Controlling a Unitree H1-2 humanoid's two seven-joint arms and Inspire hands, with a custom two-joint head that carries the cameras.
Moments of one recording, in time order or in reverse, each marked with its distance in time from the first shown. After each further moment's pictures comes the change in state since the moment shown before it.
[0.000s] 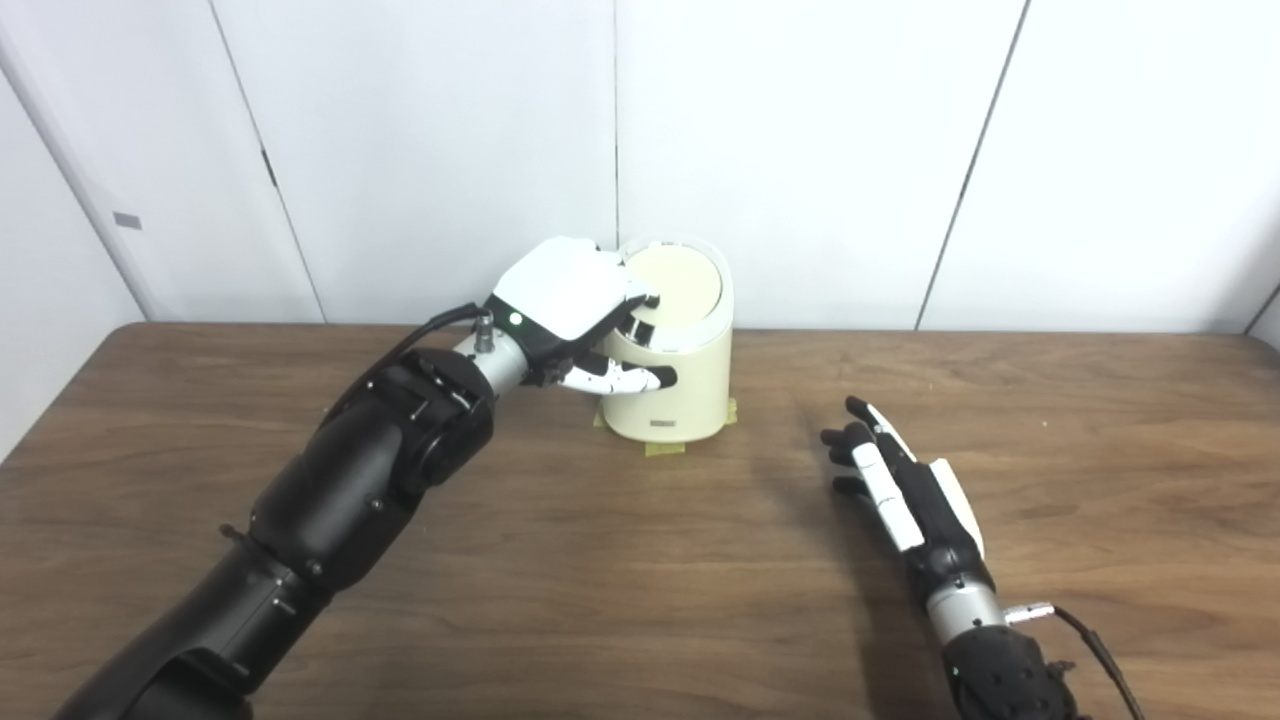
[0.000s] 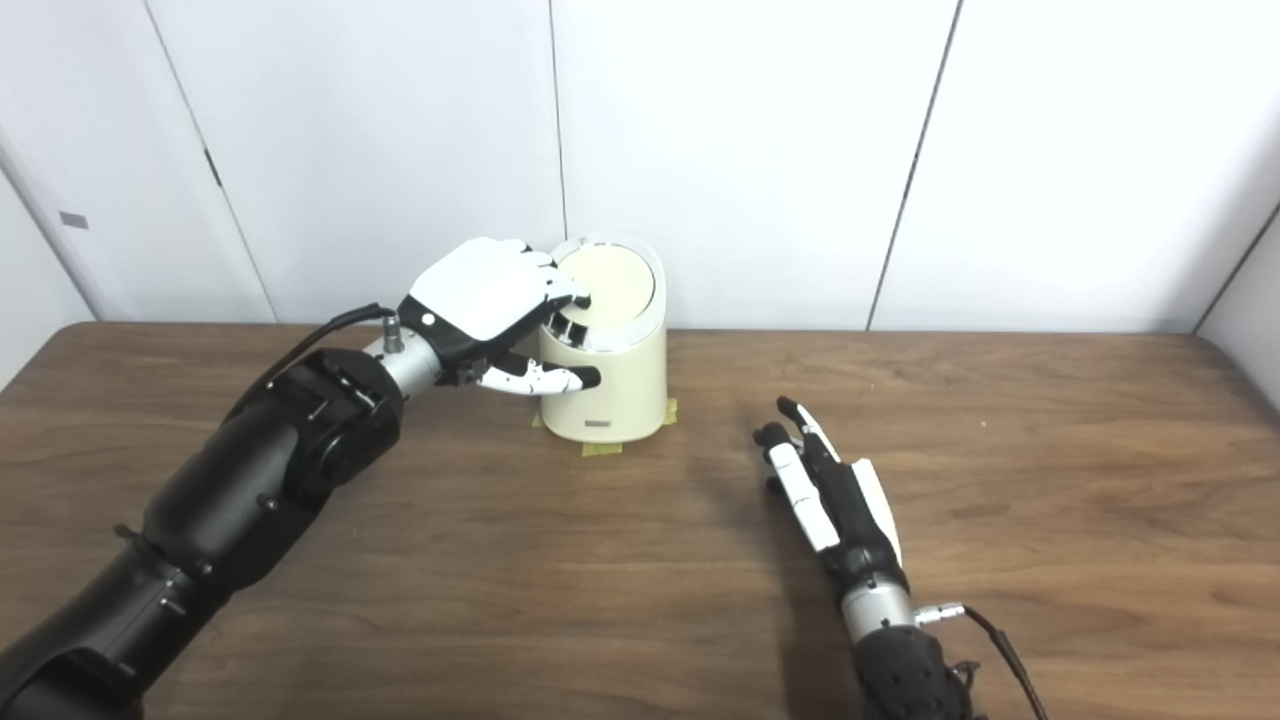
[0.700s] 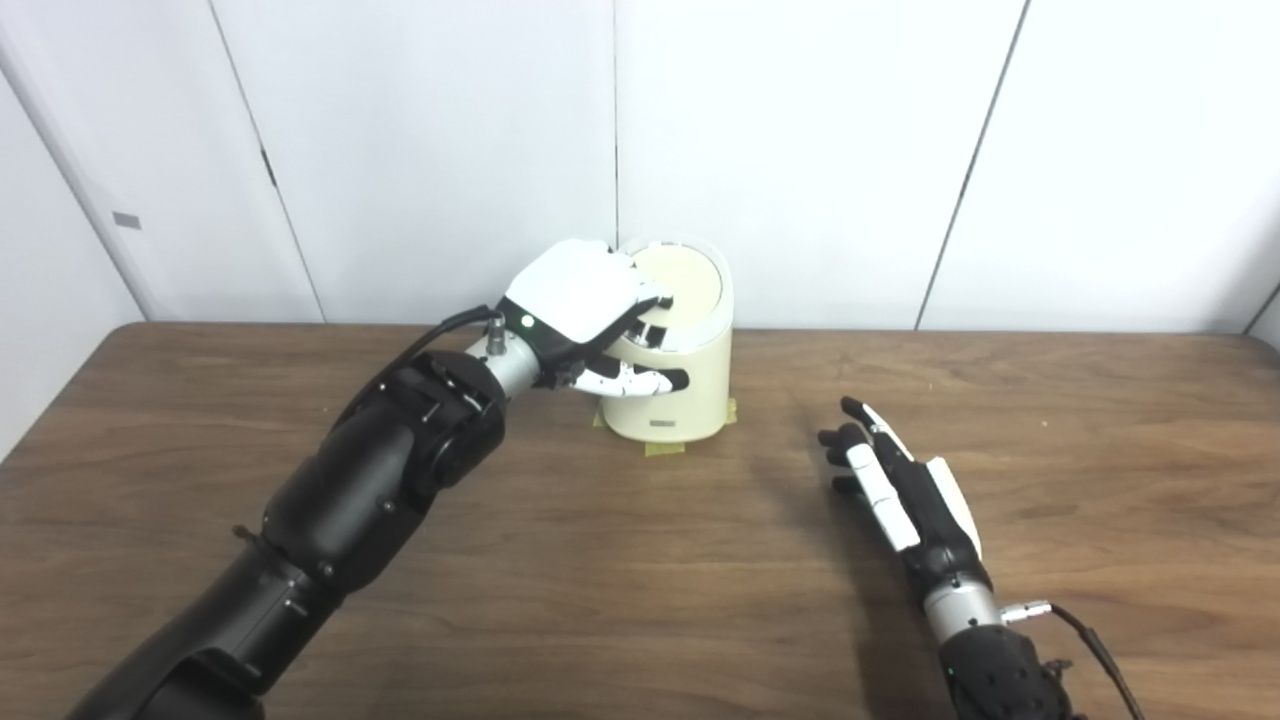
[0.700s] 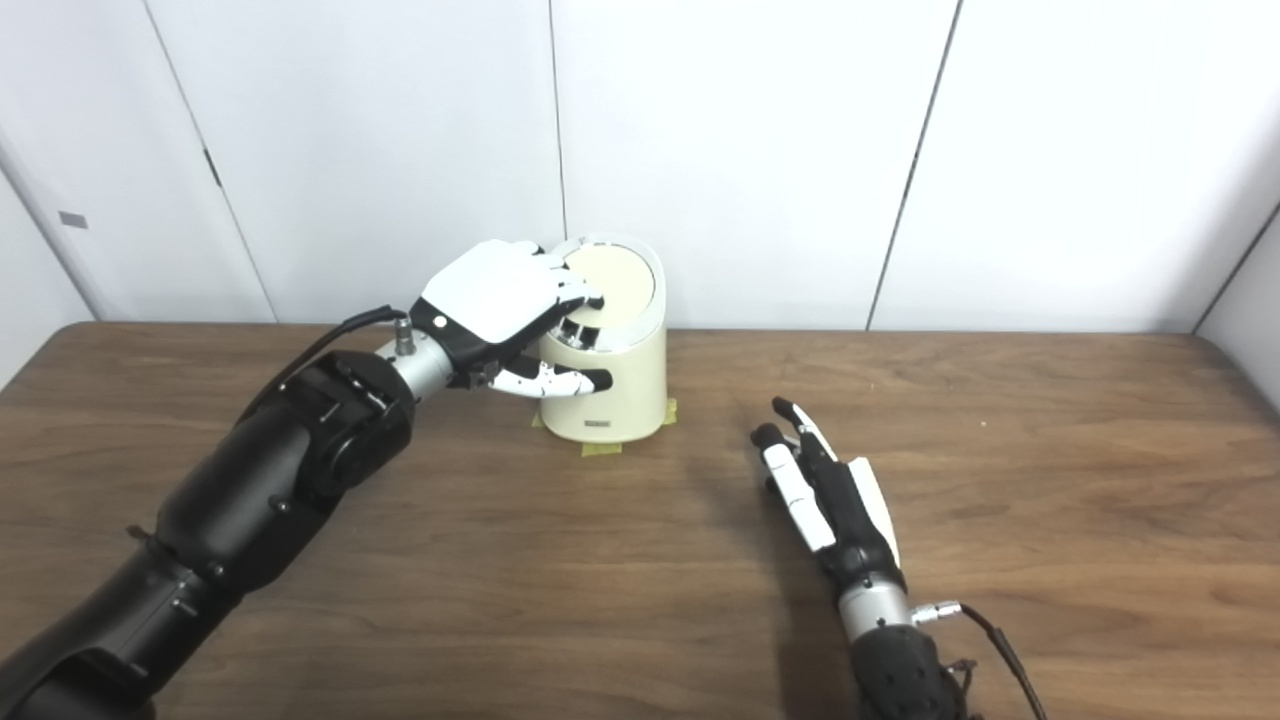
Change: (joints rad) left arm -0.003 -0.016 -0.006 0.002 0.000 0.000 0.000; right arm -0.001 0.001 0.010 -0.002 -0.031 0.020 -0.005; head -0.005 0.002
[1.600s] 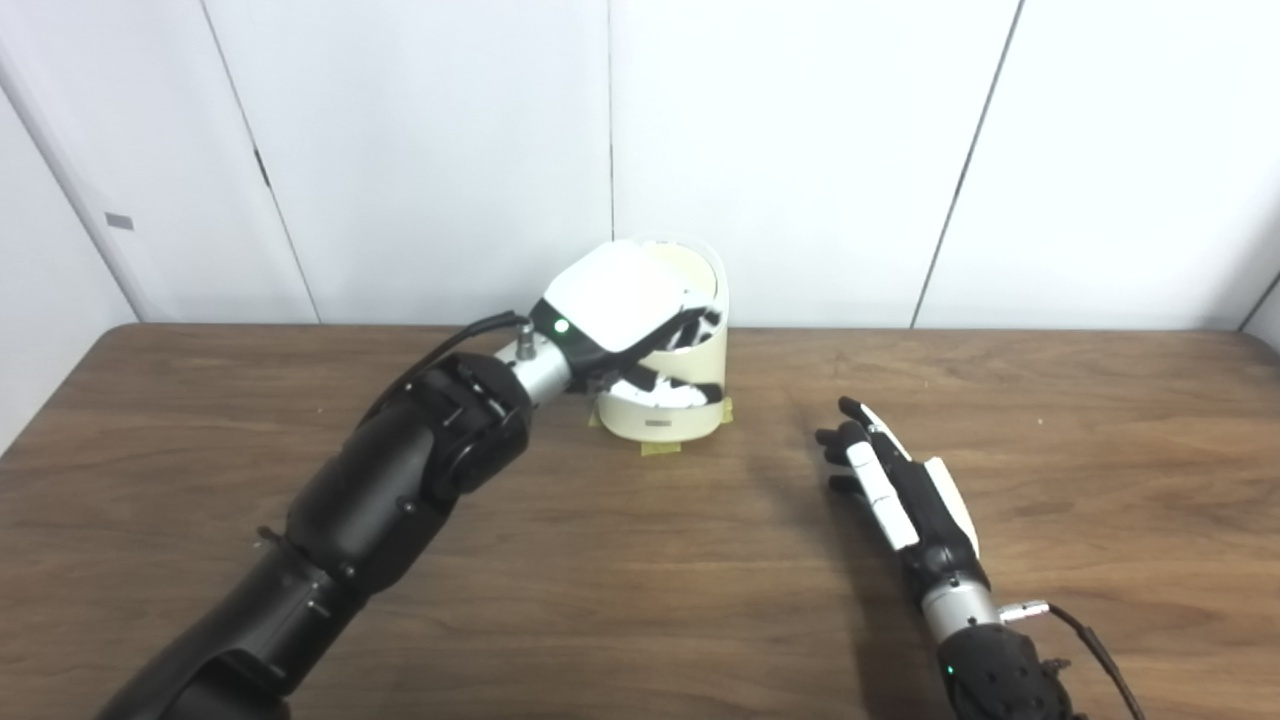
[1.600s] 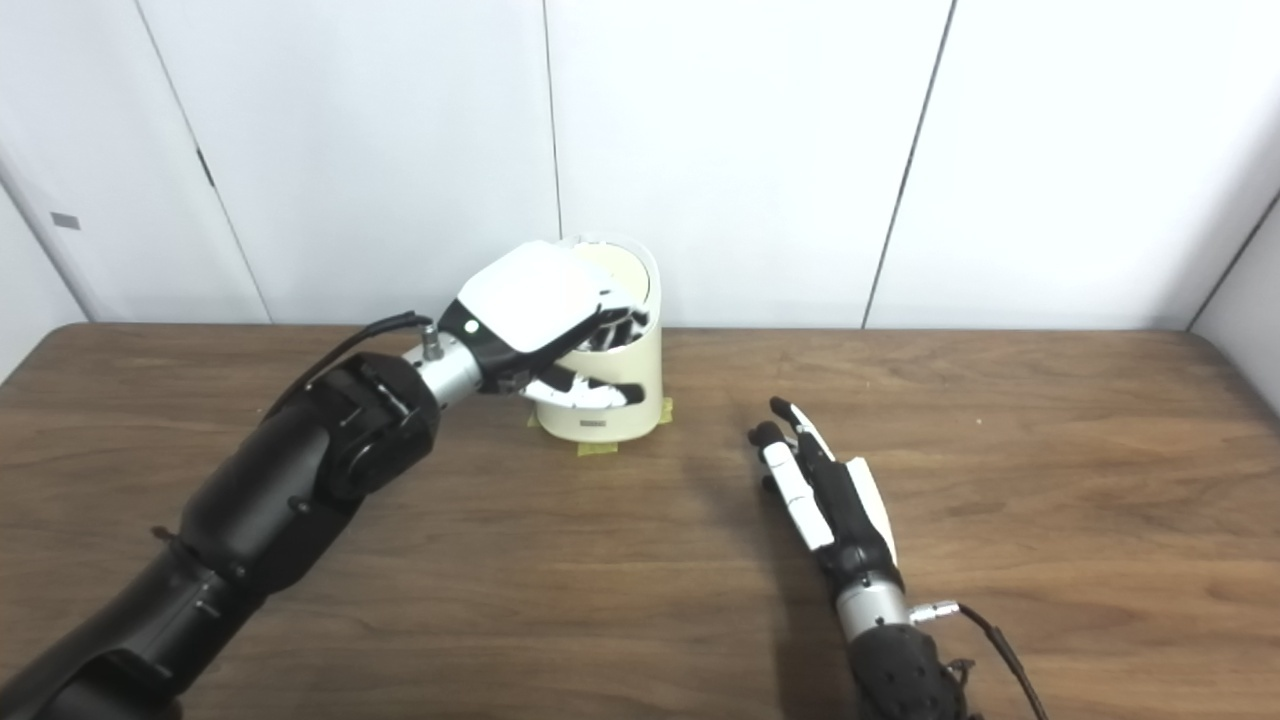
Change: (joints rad) left arm -0.003 -0.063 0.054 -0.059 -0.015 -0.073 0.071; right arm 0.000 0.002 -0.007 -0.006 0.024 0.004 0.006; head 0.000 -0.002
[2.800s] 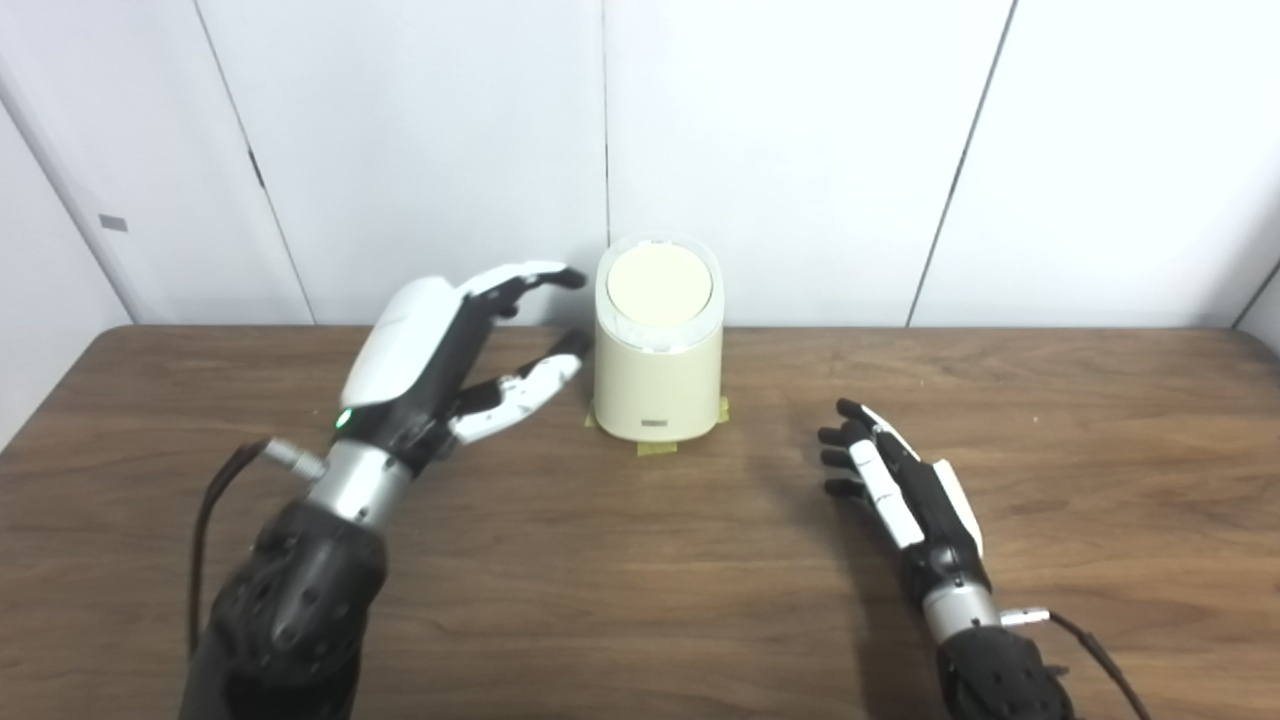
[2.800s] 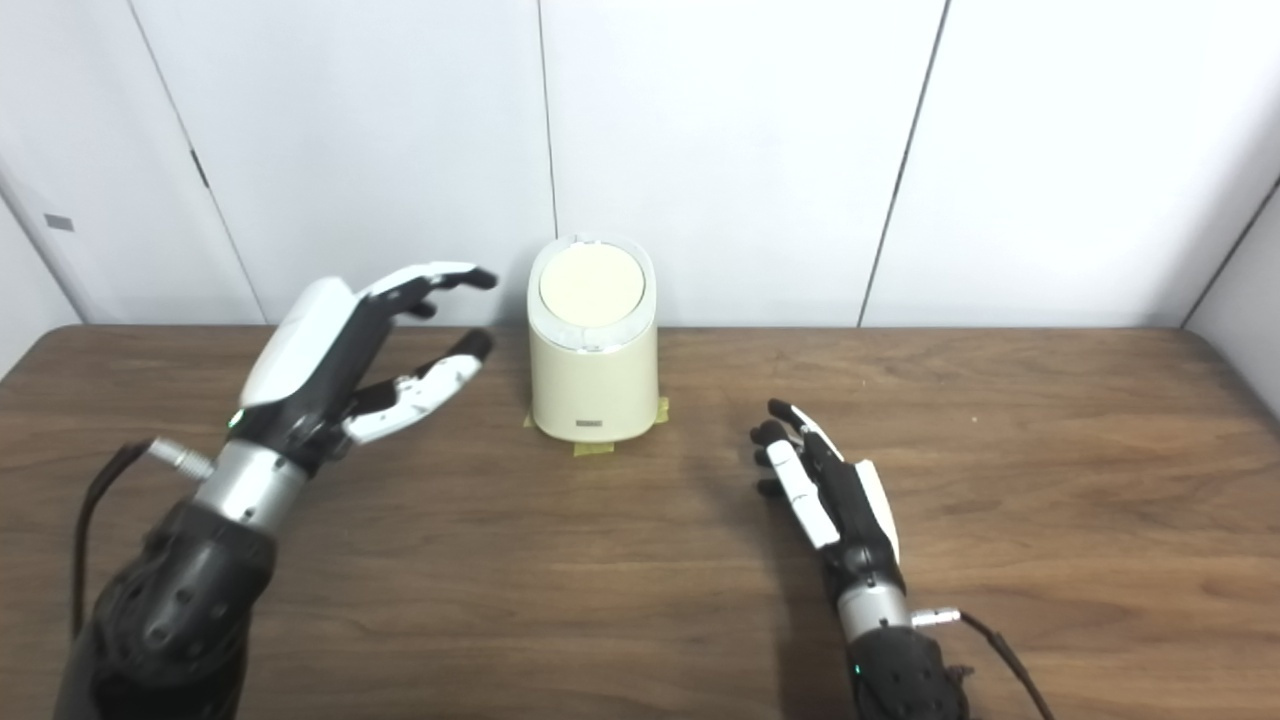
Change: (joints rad) left arm 0.501 -0.123 0.463 -0.529 -0.479 0.351 -0.037; right arm 0.022 0.048 -0.083 0.013 0.133 -0.089 -0.016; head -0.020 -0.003
